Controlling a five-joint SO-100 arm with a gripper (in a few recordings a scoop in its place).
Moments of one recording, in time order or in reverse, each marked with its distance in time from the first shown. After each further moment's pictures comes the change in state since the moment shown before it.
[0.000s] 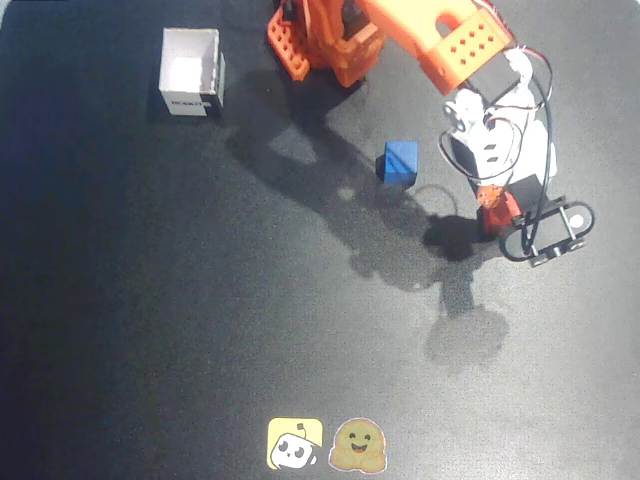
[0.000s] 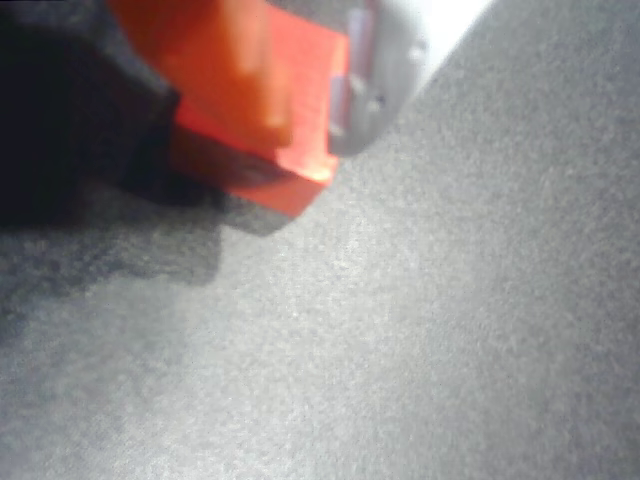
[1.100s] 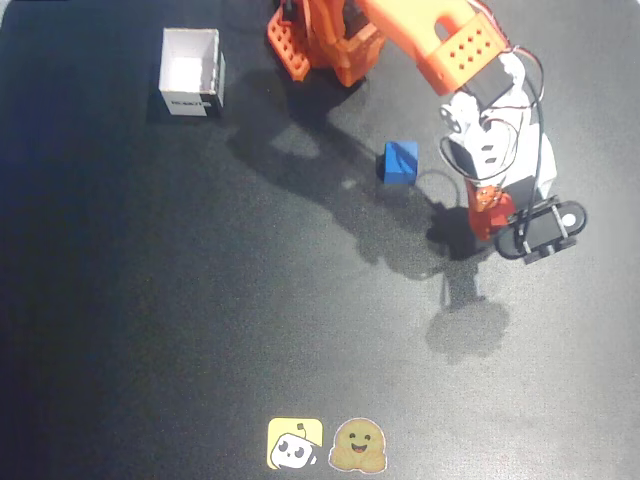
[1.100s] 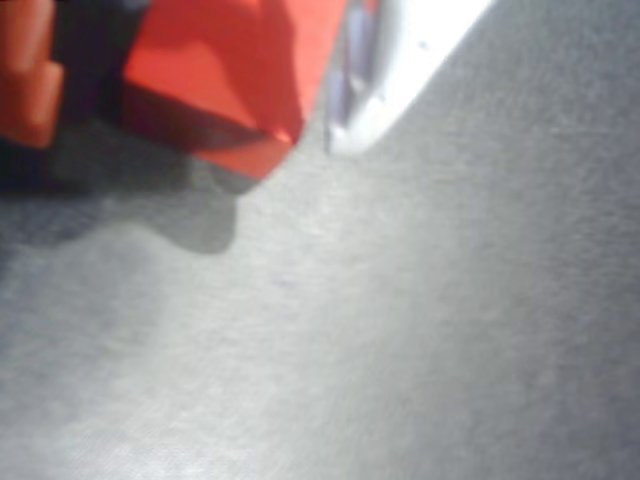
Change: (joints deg) arm -1.9 0.1 8.7 -12.7 4.5
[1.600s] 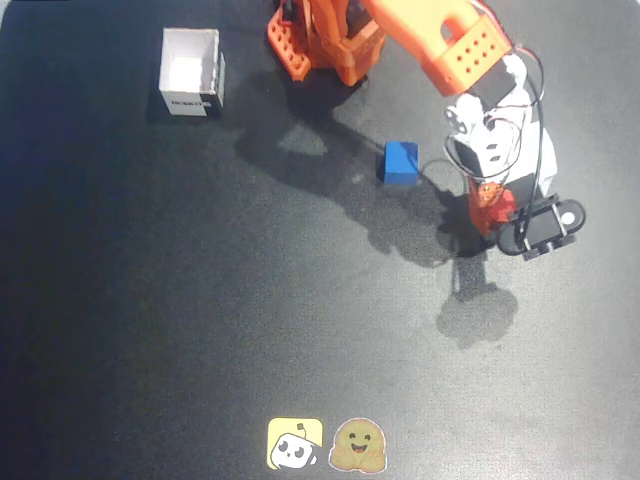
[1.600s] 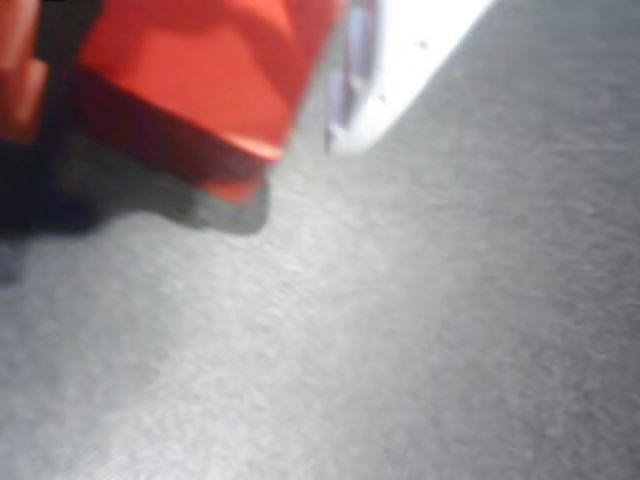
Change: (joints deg) arm -2.5 -2.5 3.1 -3.3 2.3
